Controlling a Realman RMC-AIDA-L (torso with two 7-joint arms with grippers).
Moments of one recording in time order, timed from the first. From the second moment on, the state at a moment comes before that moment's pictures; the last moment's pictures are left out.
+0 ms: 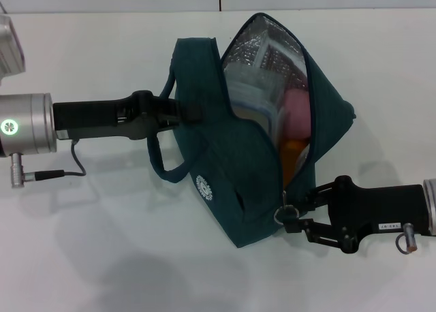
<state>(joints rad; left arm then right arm) -0.58 -2.03 0.74 0.59 1.89 1.68 -2.30 0.58 2.03 -1.05 -0.36 -1.80 -1.54 1.09</state>
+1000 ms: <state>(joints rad) -0.57 -2.03 0.74 0.59 1.89 1.68 -2.27 0.57 2.03 -1.05 -0.37 -1.80 -1.54 1.09</state>
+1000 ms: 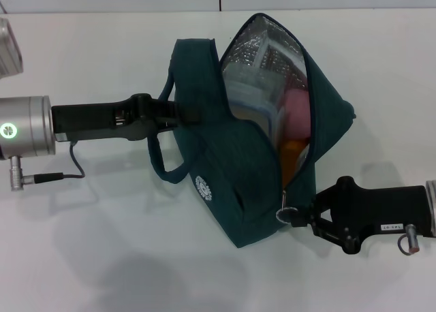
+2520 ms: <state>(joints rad) -0.48 -2.08 0.63 0.59 1.84 1.65 -1.74 0.53 2.03 -1.05 -0.58 -1.50 -1.67 1.11</state>
